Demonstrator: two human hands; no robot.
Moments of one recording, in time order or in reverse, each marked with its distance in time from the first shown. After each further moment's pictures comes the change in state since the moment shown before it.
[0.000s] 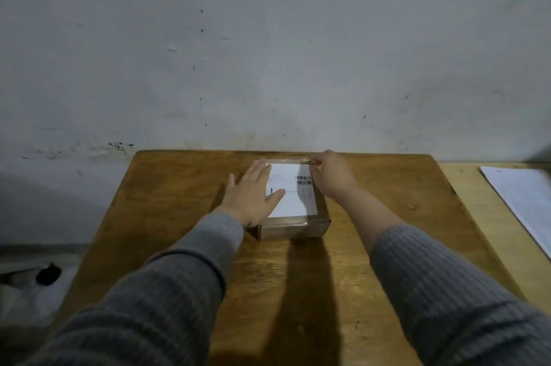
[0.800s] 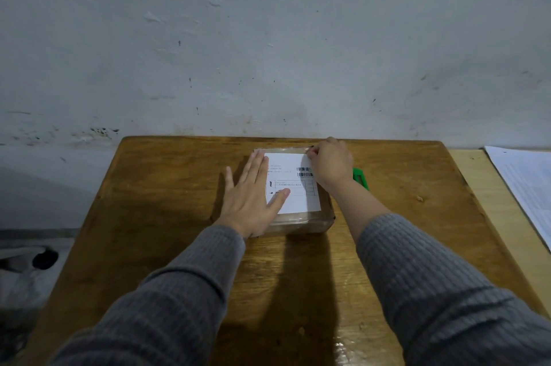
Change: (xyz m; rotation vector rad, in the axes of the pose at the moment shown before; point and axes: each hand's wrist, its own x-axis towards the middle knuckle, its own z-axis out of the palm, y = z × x) left_hand 0.008 -0.007 0.033 0.062 0.109 -0.030; right_hand 0.027 -0.002 0.023 -0.098 0.073 0.177
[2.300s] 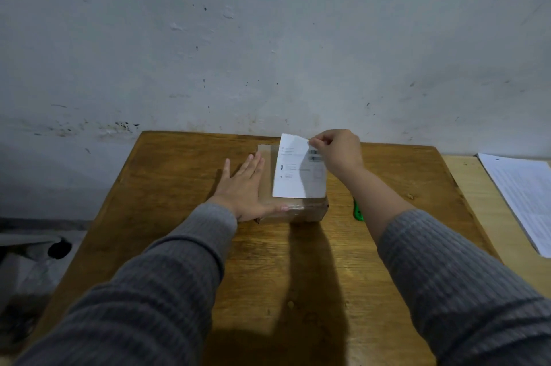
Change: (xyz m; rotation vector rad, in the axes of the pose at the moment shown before) left_hand -0.021 -0.001 -0.026 0.170 -0.223 0.027; right_hand -0.038 -0.002 -0.059 0.443 0.002 0.017
